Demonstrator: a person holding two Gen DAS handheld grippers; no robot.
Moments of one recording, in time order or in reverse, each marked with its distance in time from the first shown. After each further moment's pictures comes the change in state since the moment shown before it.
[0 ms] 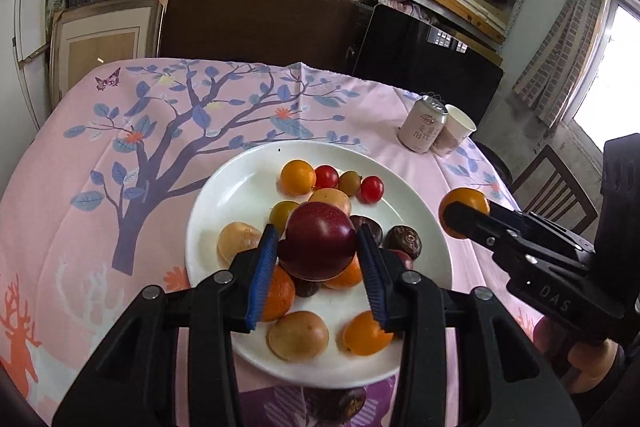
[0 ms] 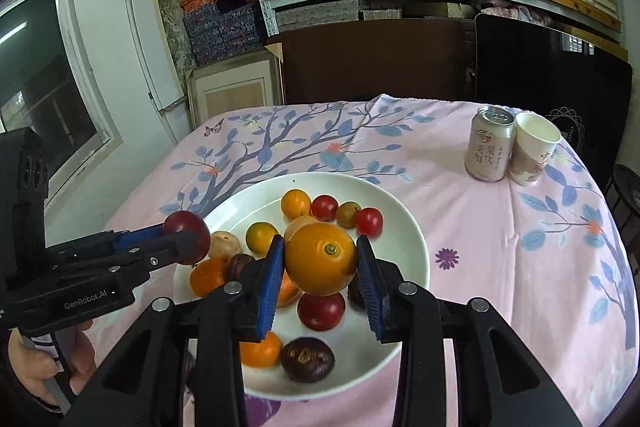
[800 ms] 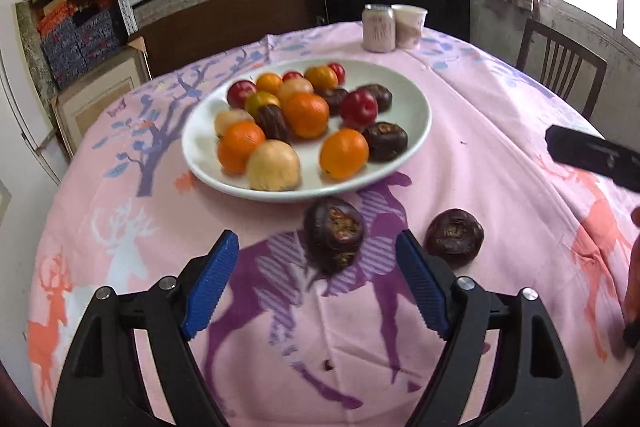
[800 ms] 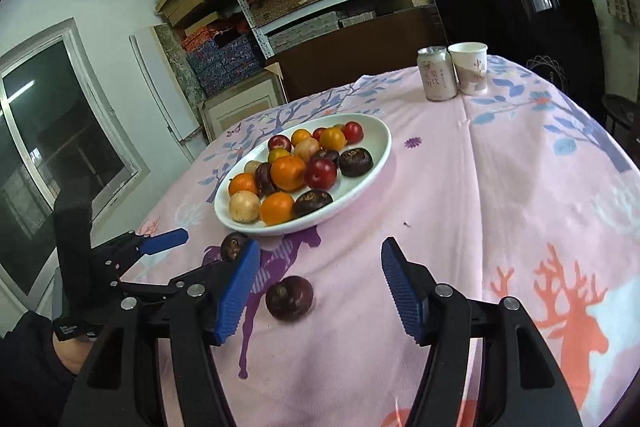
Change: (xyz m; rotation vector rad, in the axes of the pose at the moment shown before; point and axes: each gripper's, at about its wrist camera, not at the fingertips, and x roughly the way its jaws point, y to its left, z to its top) left arm -0.036 -0.054 -0.143 0.366 0.028 0.159; right arm -0.115 -0.025 -0.154 0.186 -0.097 0.065
